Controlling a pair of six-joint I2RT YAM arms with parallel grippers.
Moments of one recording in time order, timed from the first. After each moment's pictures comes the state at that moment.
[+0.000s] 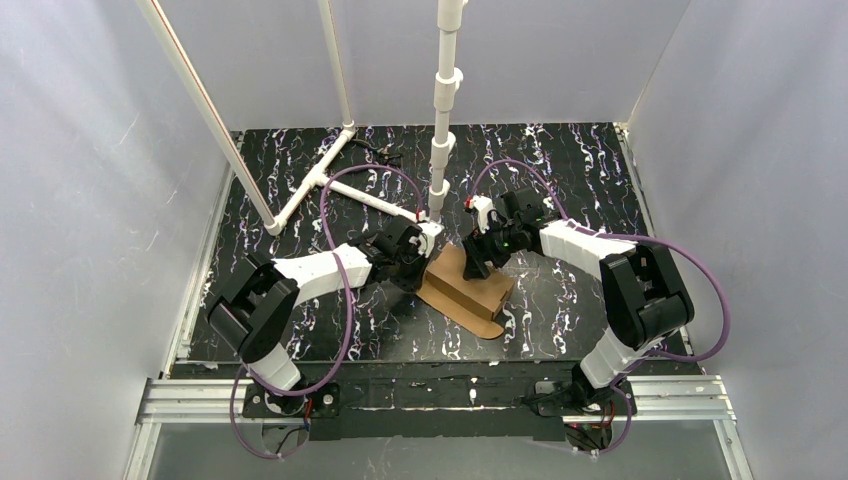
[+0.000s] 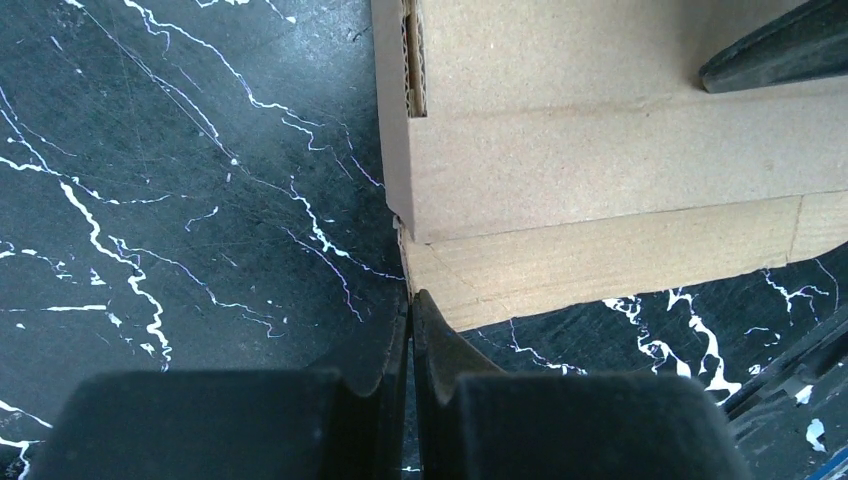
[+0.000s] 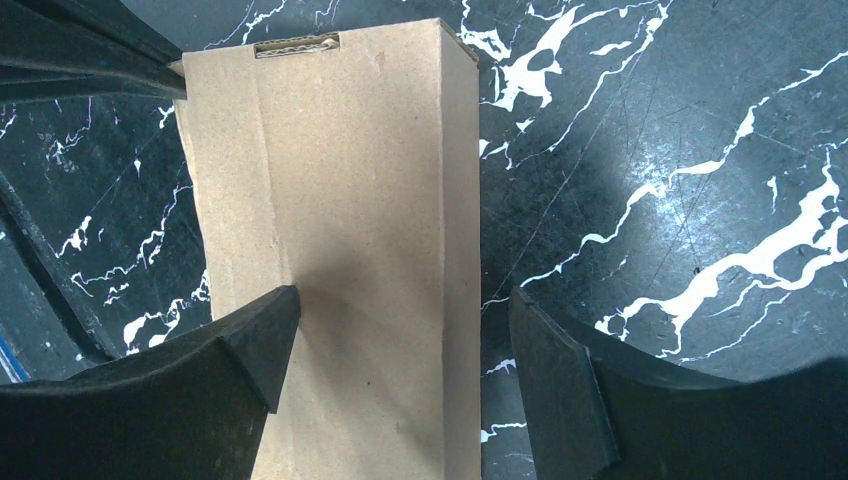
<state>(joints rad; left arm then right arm) -0.74 1.64 0.93 -0.26 0.12 -0.12 0.45 1.65 0.95 -0.32 -0.56 -0.24</state>
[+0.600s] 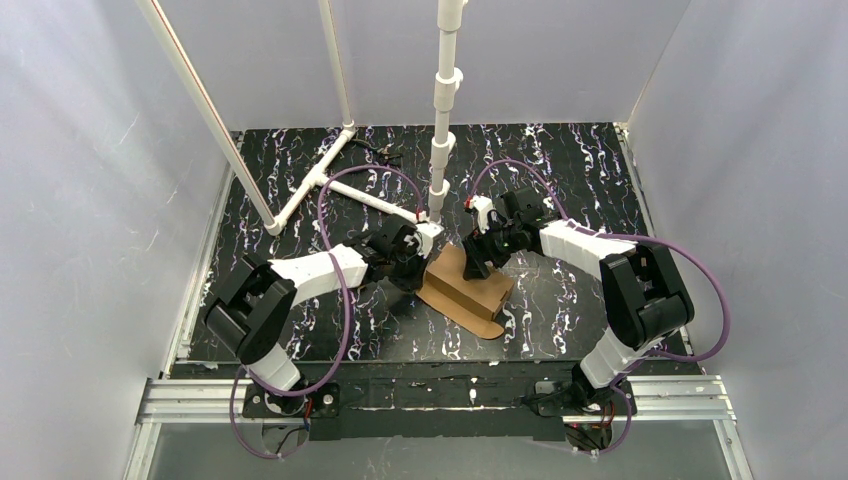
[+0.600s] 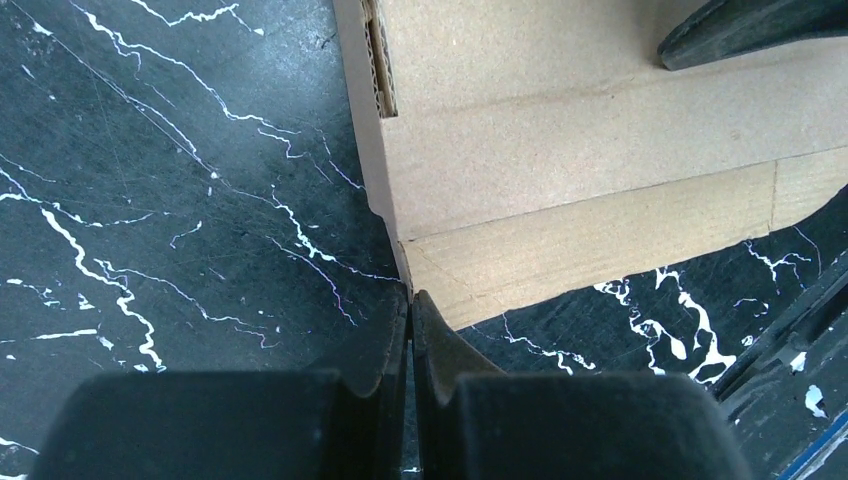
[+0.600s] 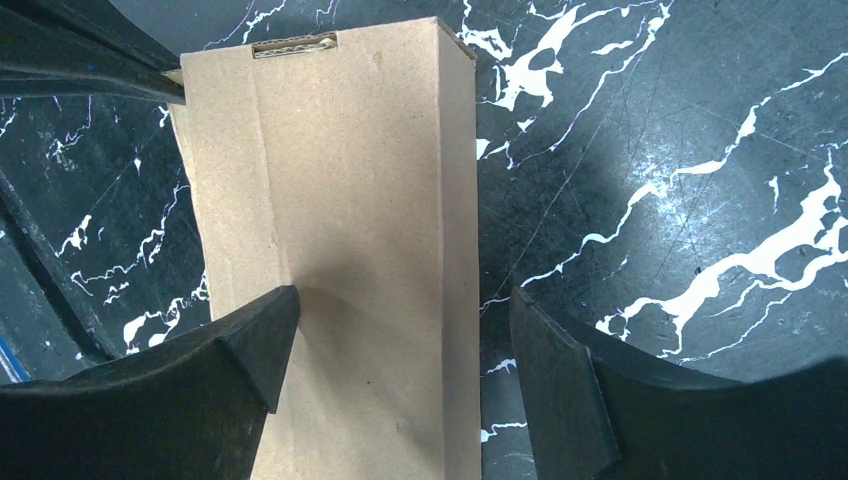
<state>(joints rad) -0.72 1.63 0.91 -0.23 0.22 -0.06 0.45 1.65 0.95 -0.32 -0.56 -0.24</state>
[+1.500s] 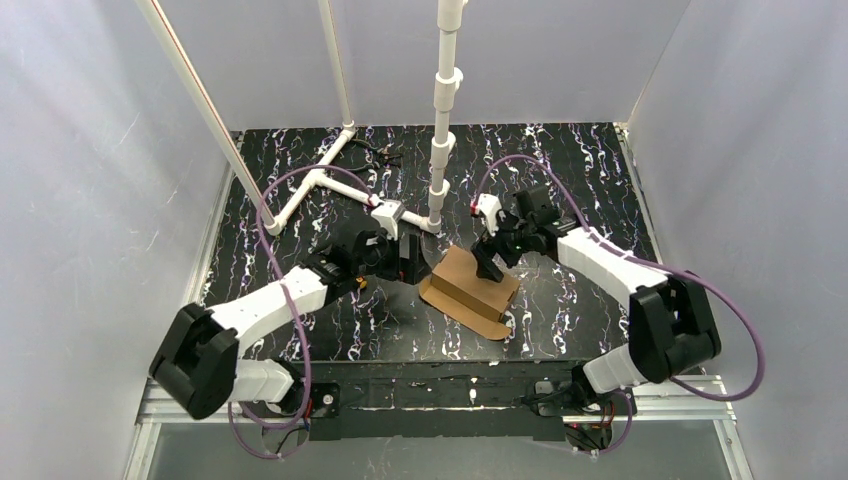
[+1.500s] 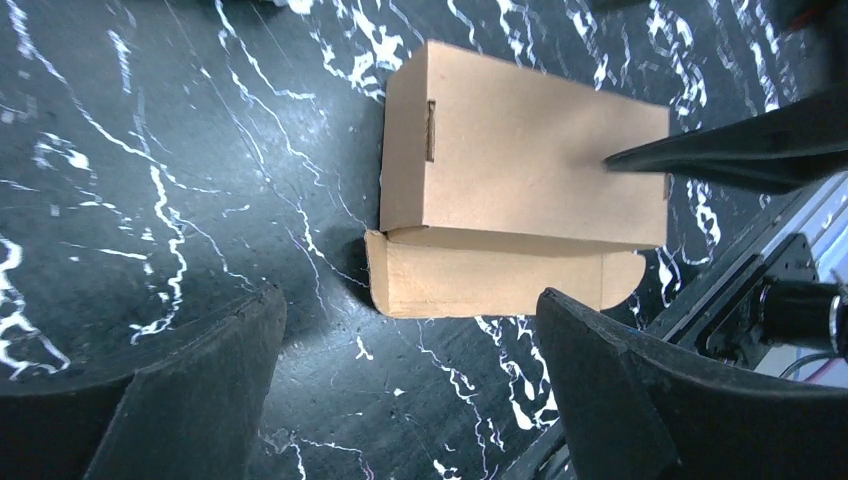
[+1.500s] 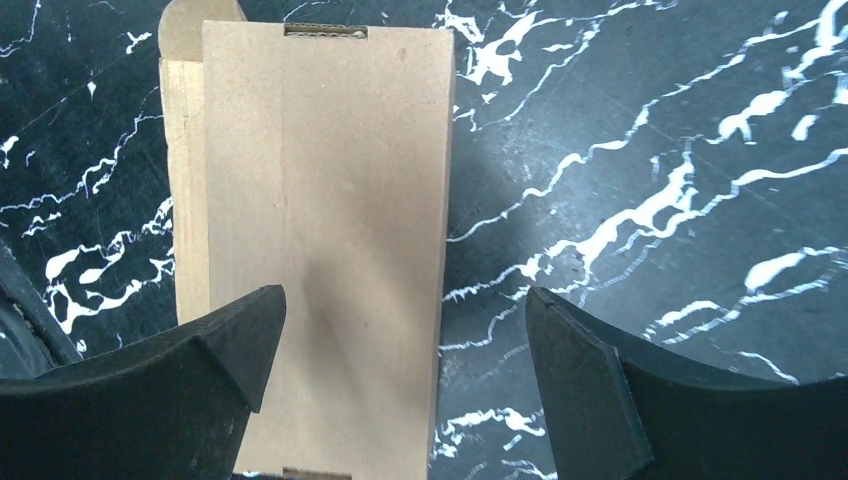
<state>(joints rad) -0.65 1.25 0.72 -0.05 0.17 -0.41 0.45 1.47 0.93 -0.42 -0.48 -0.44</state>
